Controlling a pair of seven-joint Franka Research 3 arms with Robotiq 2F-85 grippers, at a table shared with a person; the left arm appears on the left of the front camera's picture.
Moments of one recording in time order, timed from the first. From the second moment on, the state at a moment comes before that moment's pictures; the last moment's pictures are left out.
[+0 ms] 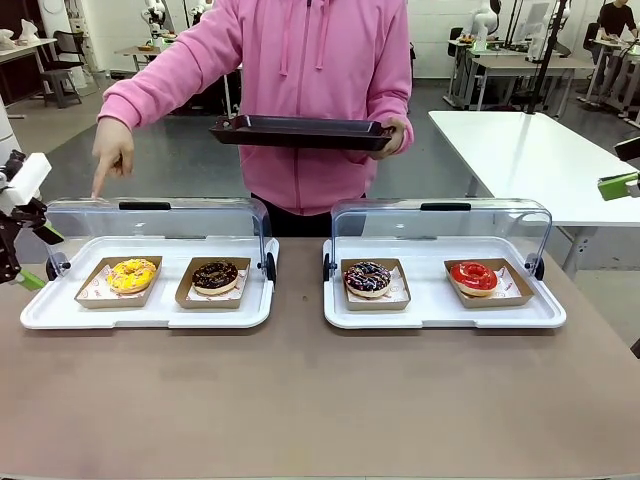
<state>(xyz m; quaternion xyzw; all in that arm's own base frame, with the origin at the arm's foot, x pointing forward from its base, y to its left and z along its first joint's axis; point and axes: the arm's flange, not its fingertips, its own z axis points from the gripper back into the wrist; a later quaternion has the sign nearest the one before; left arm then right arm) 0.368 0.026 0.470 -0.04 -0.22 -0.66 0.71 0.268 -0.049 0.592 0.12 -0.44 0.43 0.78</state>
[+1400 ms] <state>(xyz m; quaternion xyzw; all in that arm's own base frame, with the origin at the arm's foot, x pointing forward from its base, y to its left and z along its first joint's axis) 0.474 0.023 0.338 0.06 -0.14 -0.68 0.71 0.268 -0.049 0.592 0.12 -0.44 0.43 0.78</state>
